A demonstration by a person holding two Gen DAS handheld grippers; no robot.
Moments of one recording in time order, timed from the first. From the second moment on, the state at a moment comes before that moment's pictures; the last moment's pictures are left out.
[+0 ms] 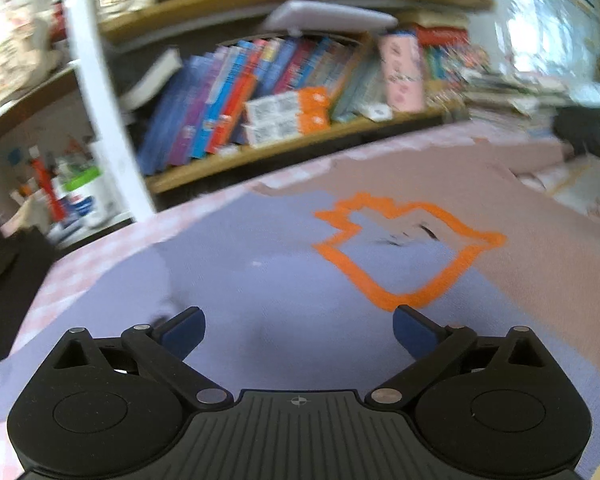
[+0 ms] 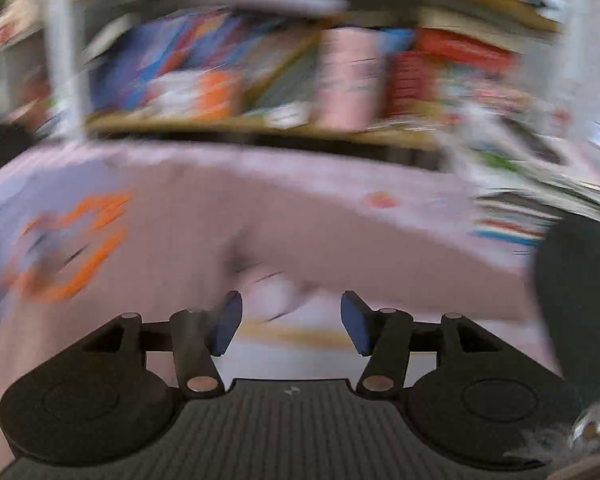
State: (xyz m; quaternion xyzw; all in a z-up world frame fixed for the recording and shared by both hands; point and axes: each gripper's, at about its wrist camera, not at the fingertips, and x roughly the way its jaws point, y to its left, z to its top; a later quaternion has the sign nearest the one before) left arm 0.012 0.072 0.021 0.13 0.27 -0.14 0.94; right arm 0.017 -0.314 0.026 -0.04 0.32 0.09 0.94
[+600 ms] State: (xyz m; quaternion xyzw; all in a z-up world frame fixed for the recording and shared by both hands) left arm 0.001 0.138 -0.004 -0.03 0.34 -0.08 0.94; right arm -0.015 -0.282 -0.008 -0.01 0.34 0.10 0.93
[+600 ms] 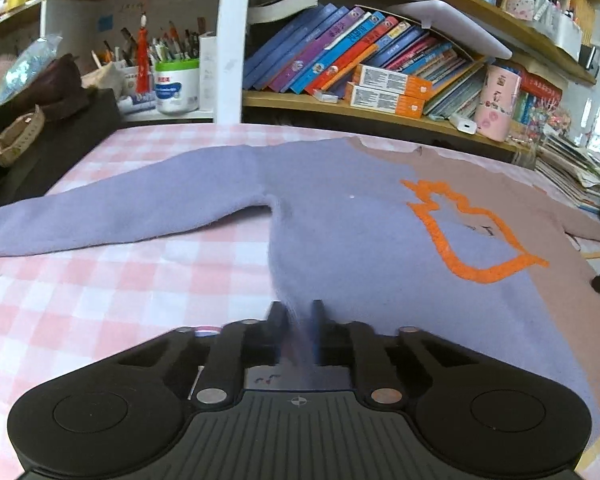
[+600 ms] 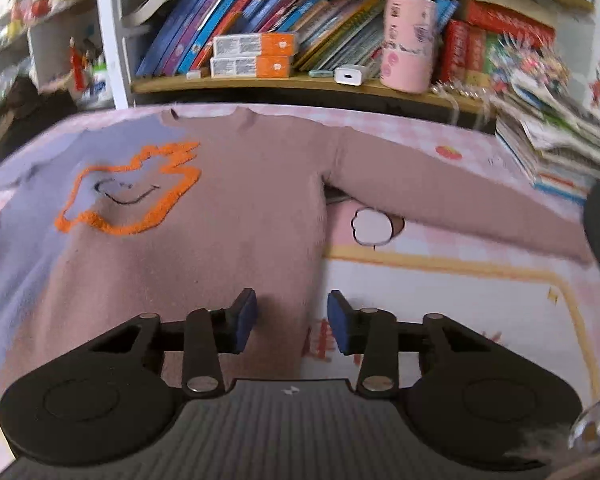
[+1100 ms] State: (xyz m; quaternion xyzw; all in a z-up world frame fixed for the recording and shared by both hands) left arm -0.002 0.148 -0.008 -0.05 0.33 -0.06 0.94; right arm -0.036 -0.276 -0.013 0.02 0.32 0.10 0.94
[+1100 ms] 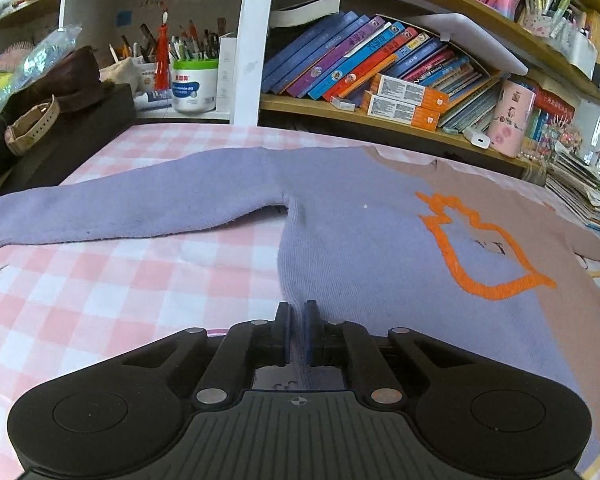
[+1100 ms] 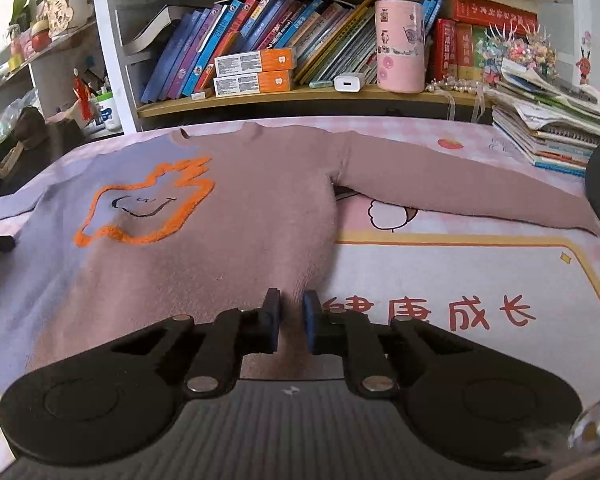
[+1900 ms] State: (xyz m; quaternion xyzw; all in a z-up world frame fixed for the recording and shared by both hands) left arm -0.018 0.141 -0.011 -0.04 0.31 -0.05 0.95; right arm -0.040 -0.264 -0.017 -0.01 0.30 0.06 0.95
